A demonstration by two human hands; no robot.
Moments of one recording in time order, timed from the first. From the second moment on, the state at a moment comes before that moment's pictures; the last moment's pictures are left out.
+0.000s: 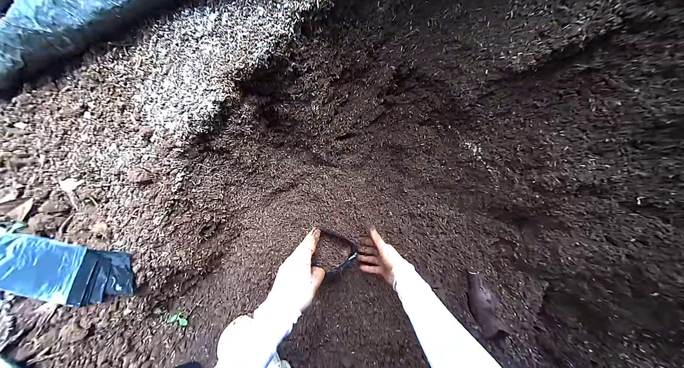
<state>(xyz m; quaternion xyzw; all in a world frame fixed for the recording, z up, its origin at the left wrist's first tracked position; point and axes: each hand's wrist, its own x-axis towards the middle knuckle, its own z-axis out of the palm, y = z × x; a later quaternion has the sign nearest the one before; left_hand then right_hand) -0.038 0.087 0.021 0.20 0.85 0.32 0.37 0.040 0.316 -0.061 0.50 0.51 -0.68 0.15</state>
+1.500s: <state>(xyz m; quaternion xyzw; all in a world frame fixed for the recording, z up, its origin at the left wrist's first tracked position) -0.033 0.080 0.015 0.25 0.80 0.42 0.35 0.033 0.238 0.075 0.34 0.70 -0.62 0.03</state>
